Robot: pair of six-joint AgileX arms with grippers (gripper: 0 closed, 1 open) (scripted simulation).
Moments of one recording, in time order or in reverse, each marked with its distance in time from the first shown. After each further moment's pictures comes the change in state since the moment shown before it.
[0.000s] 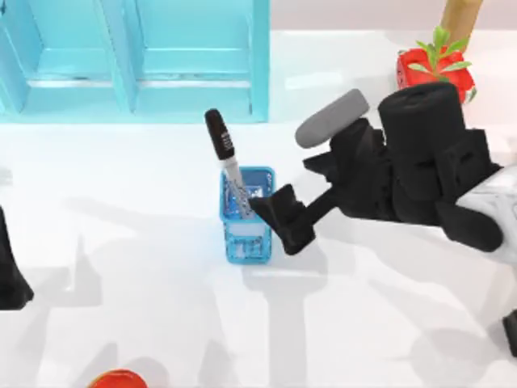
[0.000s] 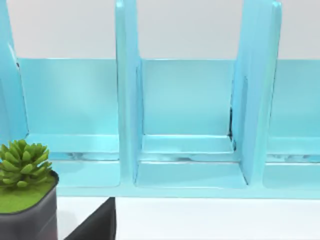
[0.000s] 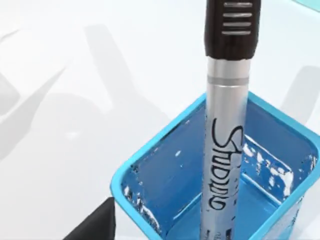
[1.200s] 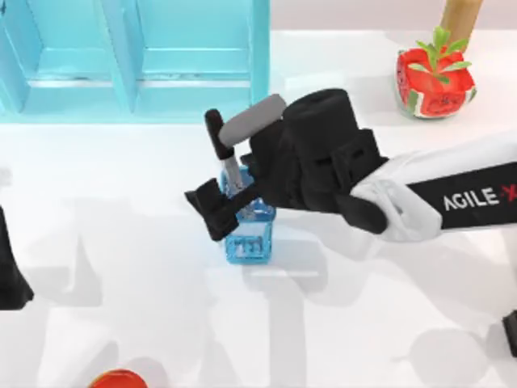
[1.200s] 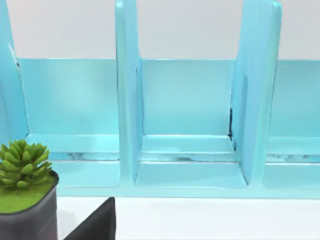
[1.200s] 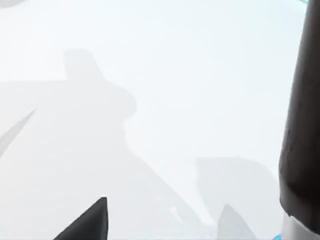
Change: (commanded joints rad) left arm 0.000 0.000 0.000 0.000 0.000 0.000; right arm 0.069 0.391 0.274 0.126 0.063 0.041
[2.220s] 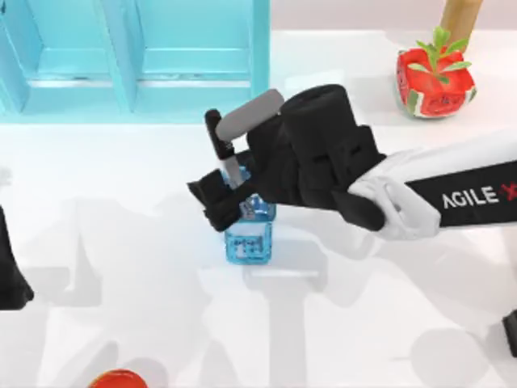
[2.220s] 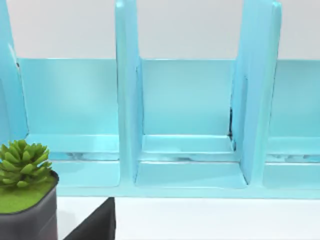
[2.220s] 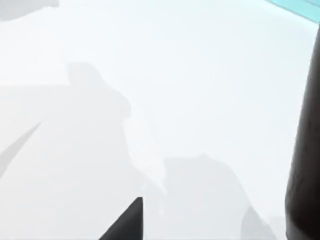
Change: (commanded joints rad) left arm 0.000 0.000 0.000 0.000 0.000 0.000; right arm 0.000 0.000 0.000 0.000 0.000 0.000
